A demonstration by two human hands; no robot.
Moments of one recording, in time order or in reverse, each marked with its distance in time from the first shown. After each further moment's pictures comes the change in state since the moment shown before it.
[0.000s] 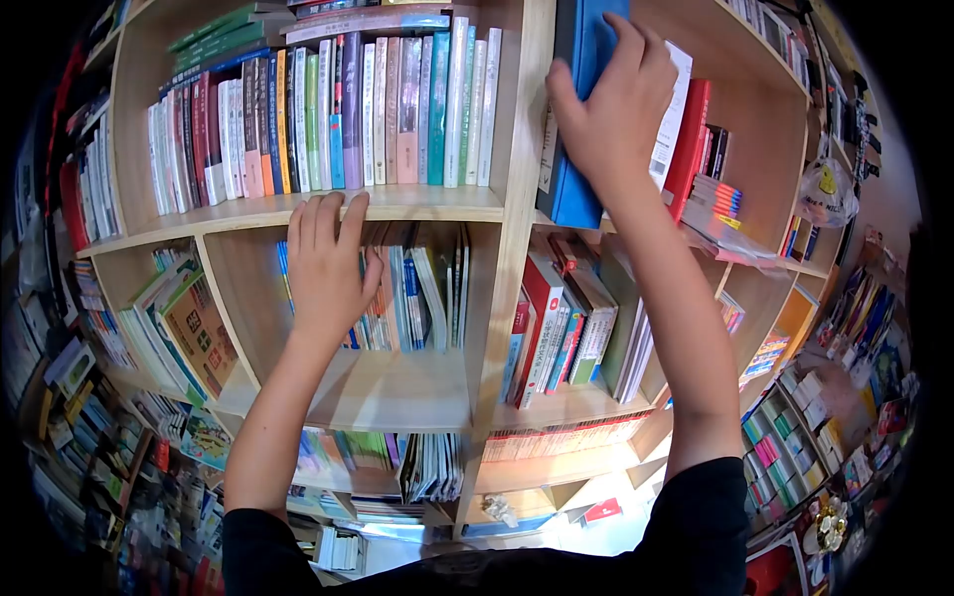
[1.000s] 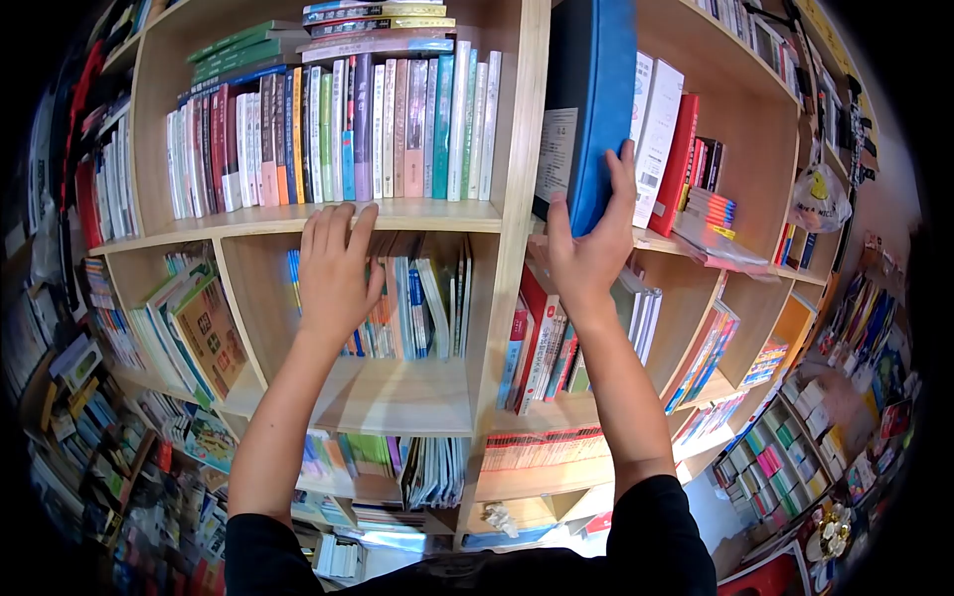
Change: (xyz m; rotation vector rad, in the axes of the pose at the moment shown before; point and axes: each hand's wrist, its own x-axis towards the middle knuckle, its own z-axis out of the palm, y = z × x) left_hand 0.001 -0.001 -0.009 -0.038 -0.031 0.017; right_hand -0.090 -0.034 -0.047 0.302 -0.037 0.353
